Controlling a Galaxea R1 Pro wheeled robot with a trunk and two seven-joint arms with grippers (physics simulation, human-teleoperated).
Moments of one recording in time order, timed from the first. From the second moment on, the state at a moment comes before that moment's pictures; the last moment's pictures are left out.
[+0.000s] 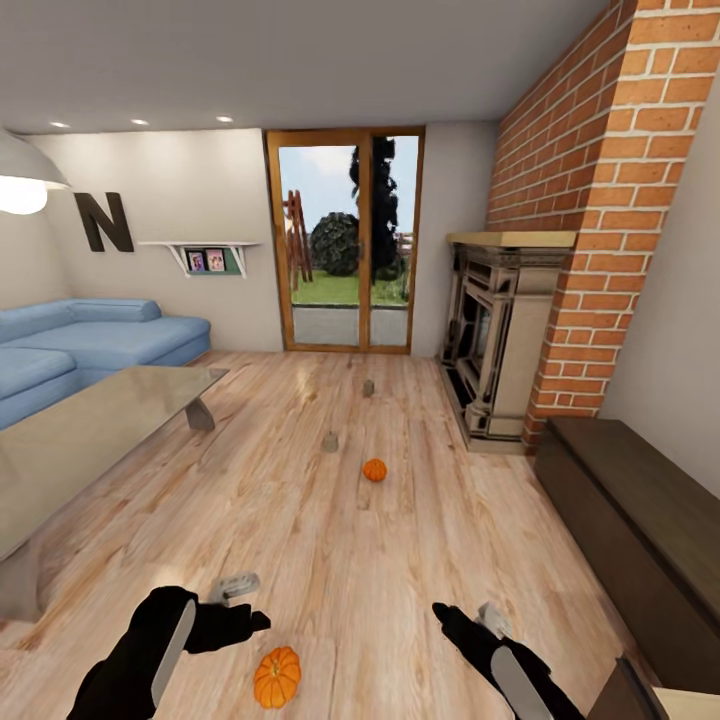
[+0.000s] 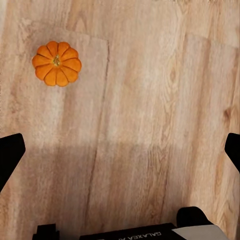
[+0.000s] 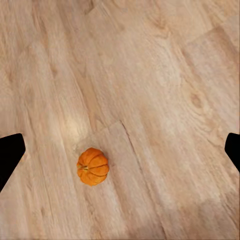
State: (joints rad) left arm -0.38 0.02 0.14 -0.98 0.04 0.95 -0.27; right arm -0.33 0.00 0.11 -0.74 -0.84 0.26 -0.13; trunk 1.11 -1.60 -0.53
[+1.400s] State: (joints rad) left arm -0.43 0.12 0.24 -0.95 0.12 1.00 -0.60; right arm -0.48 0.02 0.24 -0.92 -0.83 0.33 -0.44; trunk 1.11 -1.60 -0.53
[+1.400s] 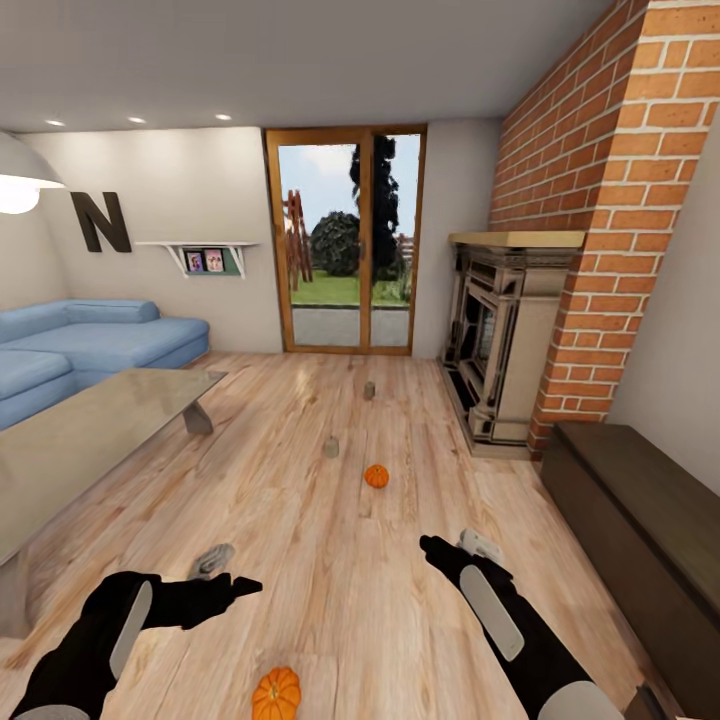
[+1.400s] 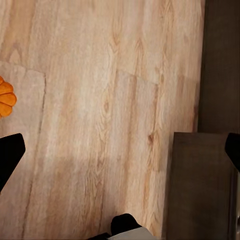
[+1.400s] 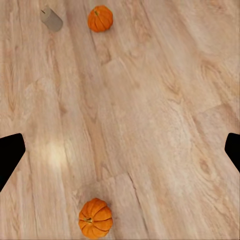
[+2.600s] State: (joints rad) left arm -0.43 0.13 0.24 -0.95 0.12 1.00 -0.60; right arm -0.48 0.02 0.30 -0.93 -0.83 0.32 -0.43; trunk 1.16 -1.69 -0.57
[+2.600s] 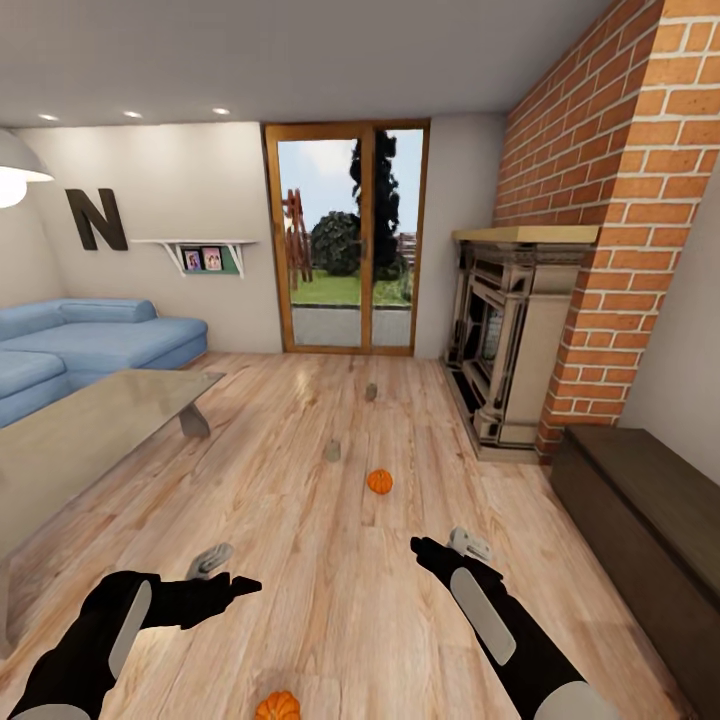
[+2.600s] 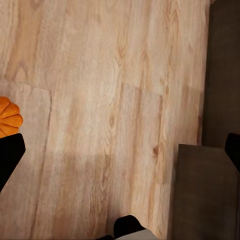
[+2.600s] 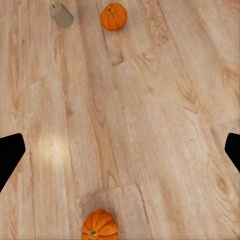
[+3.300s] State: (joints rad) left arm -0.43 0.13 0.30 -0.94 0.12 0.98 -0.59; right arm -0.47 0.01 0.30 -1.00 -0.83 0.33 -0.44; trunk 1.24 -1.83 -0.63
